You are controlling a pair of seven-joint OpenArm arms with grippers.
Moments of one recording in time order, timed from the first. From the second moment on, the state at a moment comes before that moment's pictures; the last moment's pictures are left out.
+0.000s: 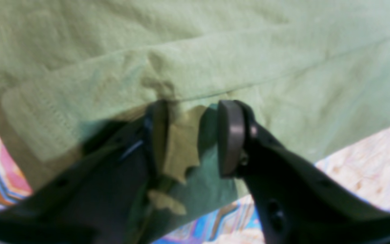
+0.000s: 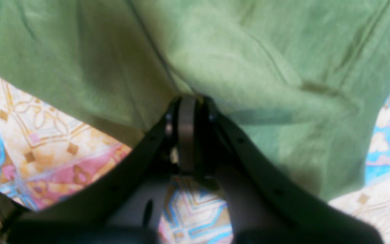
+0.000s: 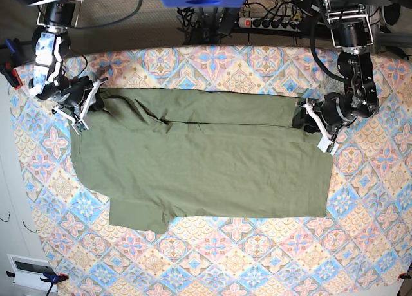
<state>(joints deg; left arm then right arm) 1.9 -21.8 -9.9 74.8 -32.0 -35.1 52.5 -10.8 22.2 15.5 84.9 20.5 40.7 -53.0</state>
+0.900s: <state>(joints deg) 18.7 -28.3 -11.5 86.3 -35.6 -35.9 50.0 -21.6 24.5 18.7 97.3 17.9 41.4 -58.7</state>
